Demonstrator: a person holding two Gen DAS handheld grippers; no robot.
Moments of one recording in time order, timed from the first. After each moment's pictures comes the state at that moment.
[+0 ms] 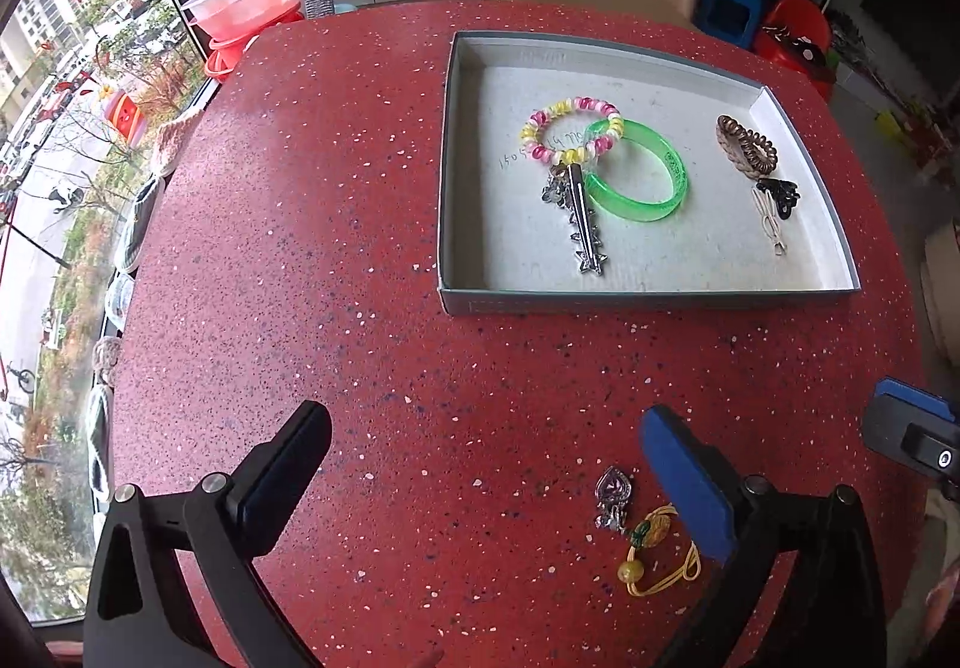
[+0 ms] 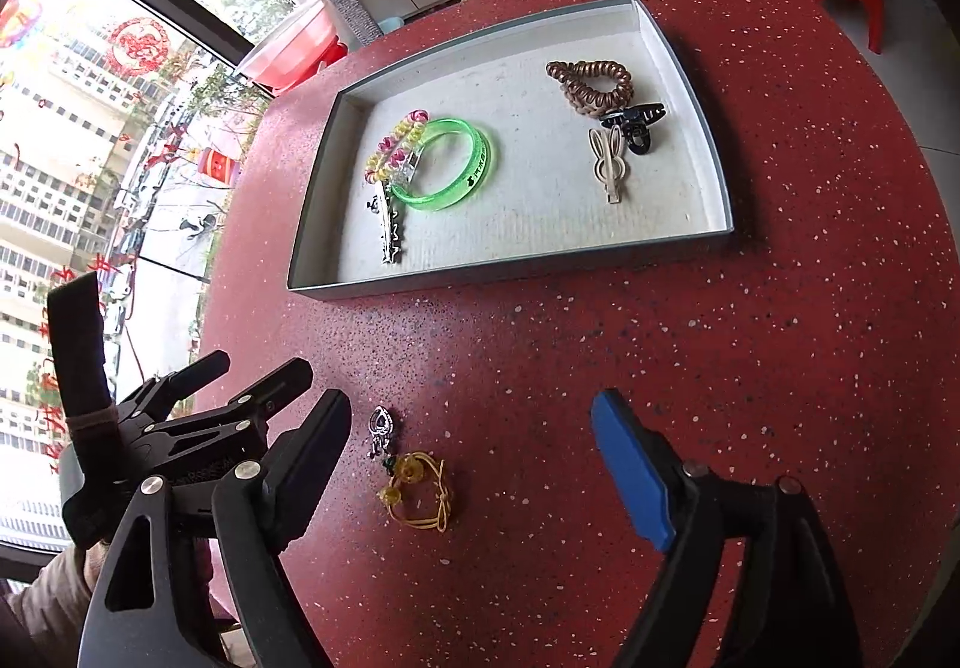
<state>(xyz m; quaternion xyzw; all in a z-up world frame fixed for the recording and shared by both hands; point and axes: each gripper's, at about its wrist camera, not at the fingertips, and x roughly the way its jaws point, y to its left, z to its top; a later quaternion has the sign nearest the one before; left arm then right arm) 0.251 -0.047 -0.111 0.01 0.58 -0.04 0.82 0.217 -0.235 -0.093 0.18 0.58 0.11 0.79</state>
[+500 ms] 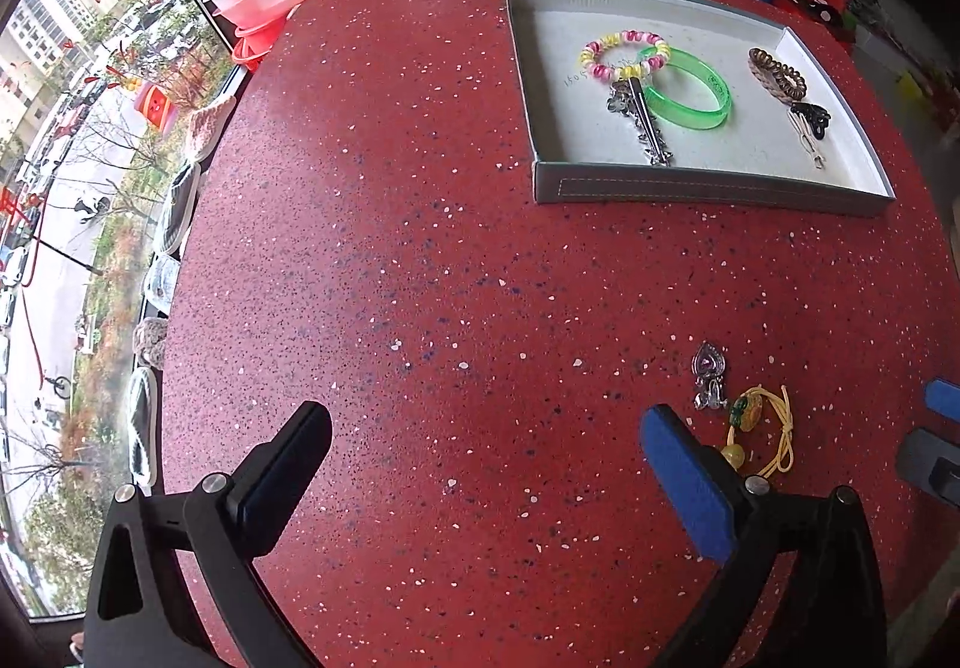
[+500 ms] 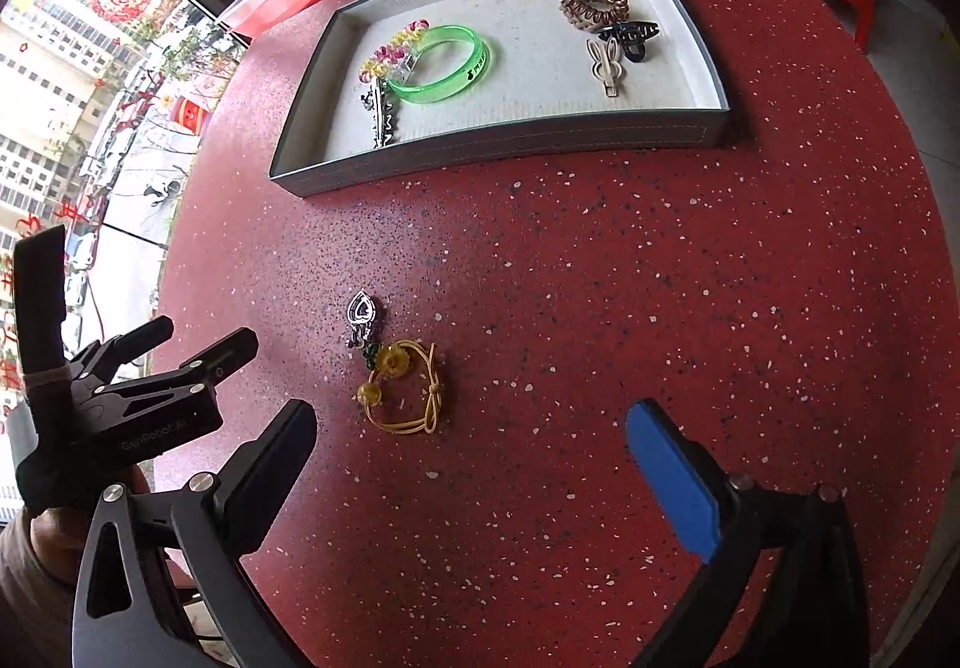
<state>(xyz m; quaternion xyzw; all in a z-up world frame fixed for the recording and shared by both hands) 0.210 -0.014 -0.125 0.06 0.60 -0.02 0.80 0.167 -0.205 -0.112 0.13 0.62 0.08 0.77</state>
